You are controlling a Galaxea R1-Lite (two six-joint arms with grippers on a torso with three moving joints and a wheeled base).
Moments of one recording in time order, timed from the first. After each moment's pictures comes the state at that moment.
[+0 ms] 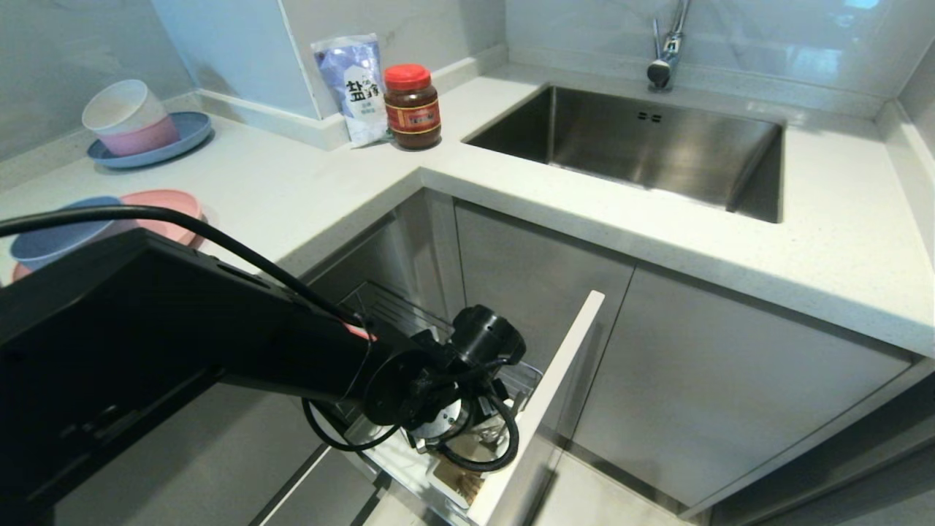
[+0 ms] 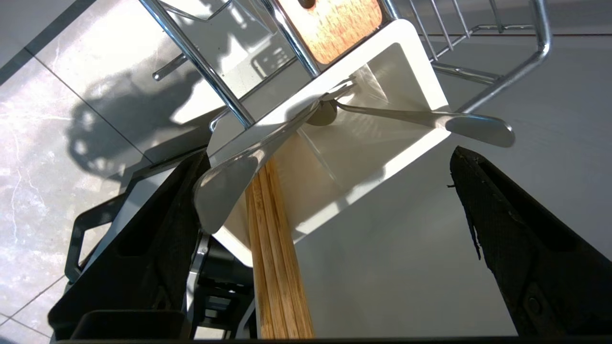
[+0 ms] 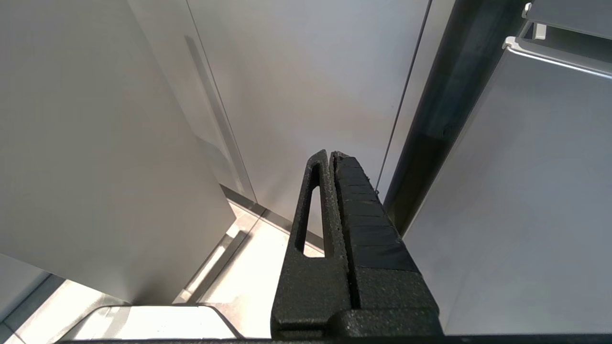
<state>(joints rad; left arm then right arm) -0.81 2.07 -1.24 0.20 0.39 -1.06 0.01 0.00 0.00 0.00 0.00 0.02</state>
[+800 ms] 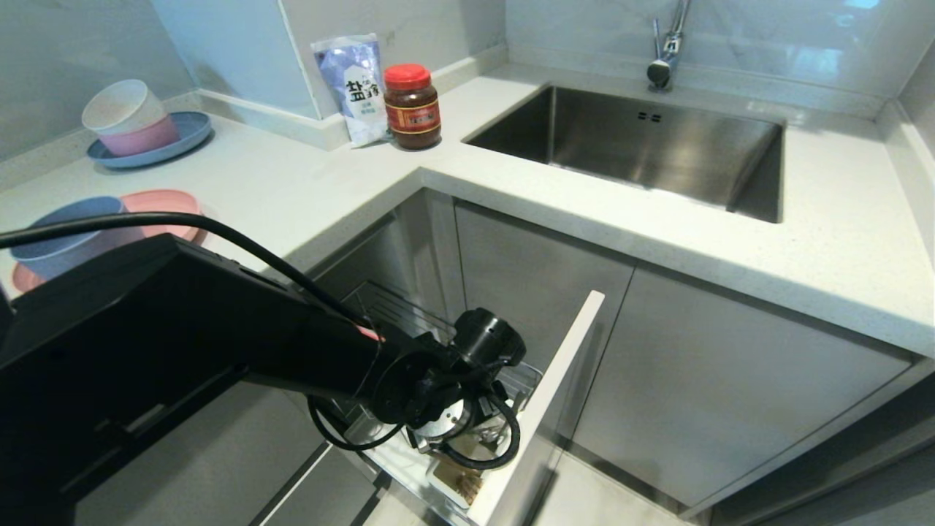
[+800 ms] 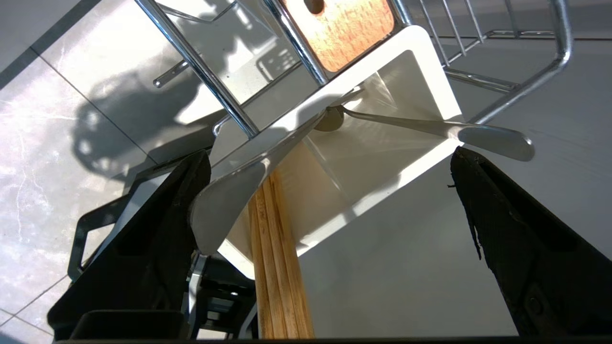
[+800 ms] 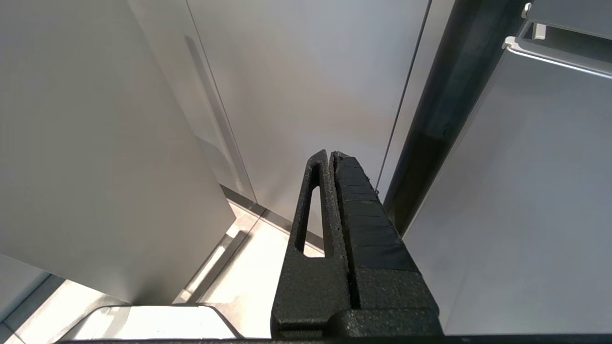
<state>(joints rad) -0.80 2.10 -1.25 0.20 0.39 -1.05 0.00 0.00 0.00 0.00 0.00 0.02</state>
